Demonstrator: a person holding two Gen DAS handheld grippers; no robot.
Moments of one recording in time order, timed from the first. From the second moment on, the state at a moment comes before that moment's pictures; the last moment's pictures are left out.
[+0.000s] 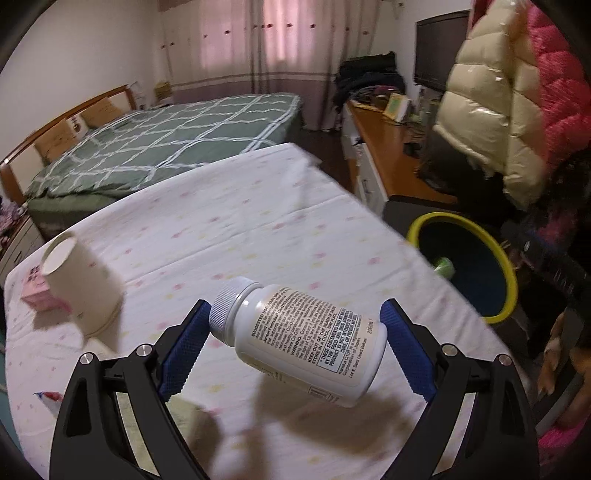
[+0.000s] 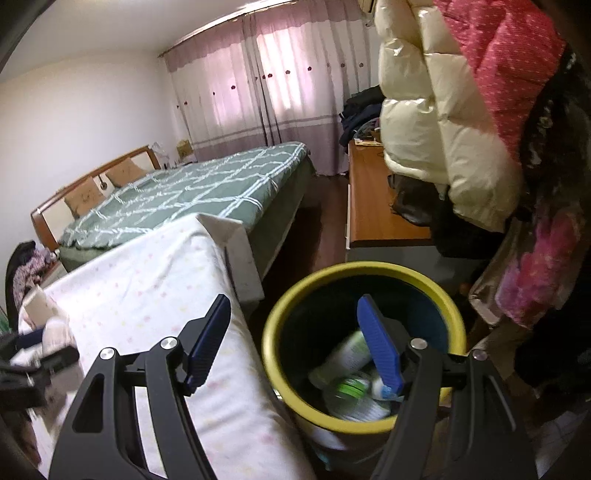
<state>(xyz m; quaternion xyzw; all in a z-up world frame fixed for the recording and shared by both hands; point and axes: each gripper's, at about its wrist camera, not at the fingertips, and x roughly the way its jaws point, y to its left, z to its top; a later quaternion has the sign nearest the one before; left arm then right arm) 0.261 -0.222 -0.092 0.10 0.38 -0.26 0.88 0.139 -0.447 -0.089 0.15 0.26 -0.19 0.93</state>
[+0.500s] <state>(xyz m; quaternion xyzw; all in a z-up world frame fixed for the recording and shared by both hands) 0.260 -0.375 -0.099 0.12 0.40 -0.35 0.84 0.058 -0.501 -0.093 0.13 0.29 -0.22 0.92</state>
